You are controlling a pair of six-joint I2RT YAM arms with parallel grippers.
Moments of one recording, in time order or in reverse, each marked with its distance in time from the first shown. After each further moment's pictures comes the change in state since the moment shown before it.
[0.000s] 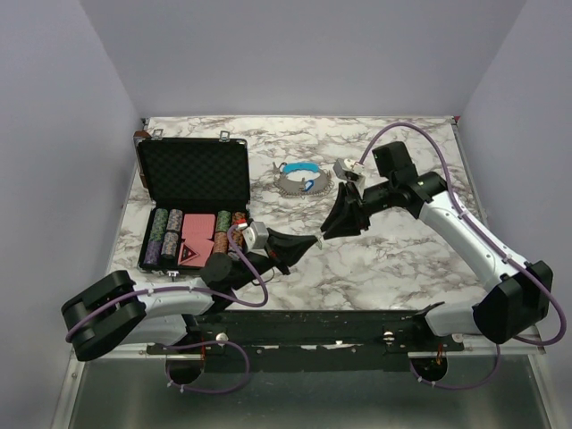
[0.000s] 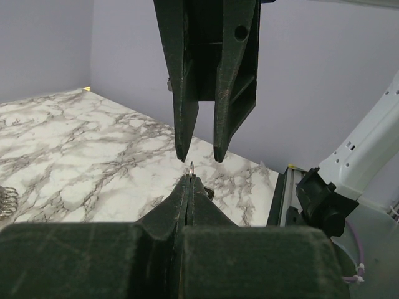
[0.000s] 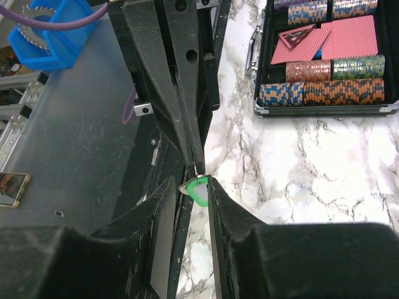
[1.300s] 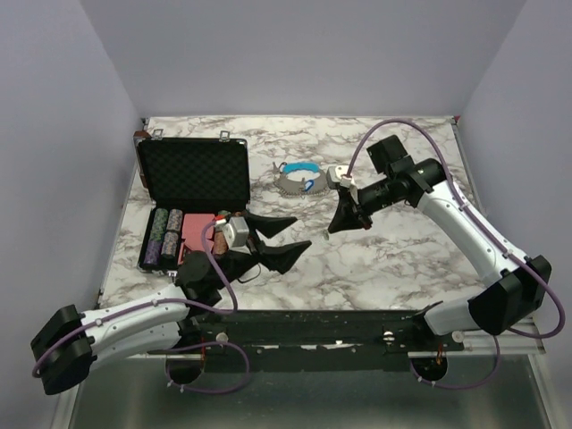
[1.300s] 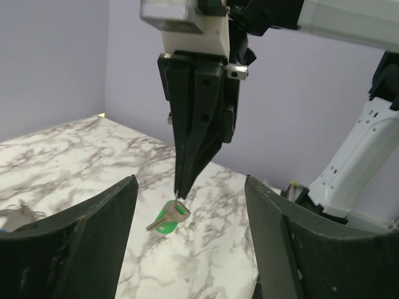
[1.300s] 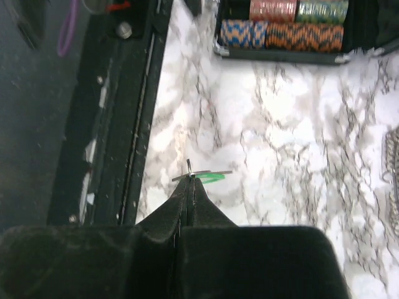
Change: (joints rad) left arm 0.020 -0.280 0.030 -0.254 0.001 0.024; right arm 0.032 0.051 0.150 -0.264 0.239 -0.290
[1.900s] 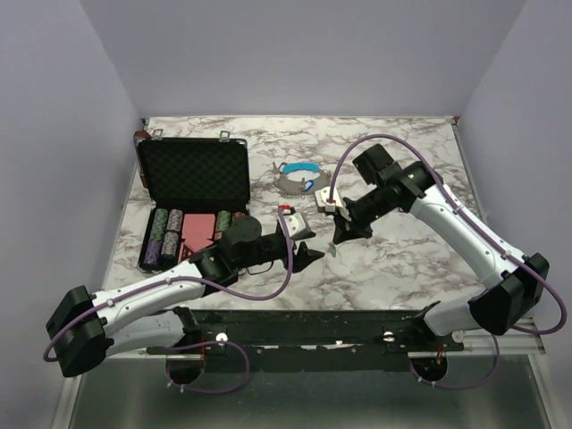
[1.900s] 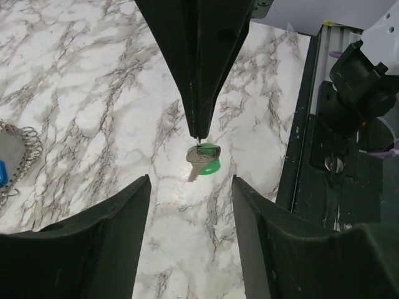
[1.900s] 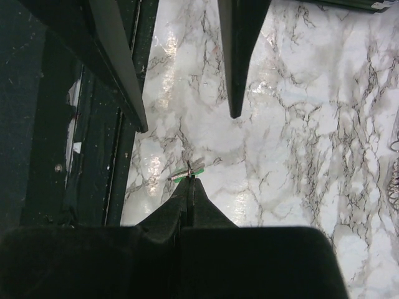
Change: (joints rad) left arm 0.018 0.123 0.347 -0.796 0.187 0.280; right arm 0.111 0.012 0.042 -0.178 0.289 -0.155
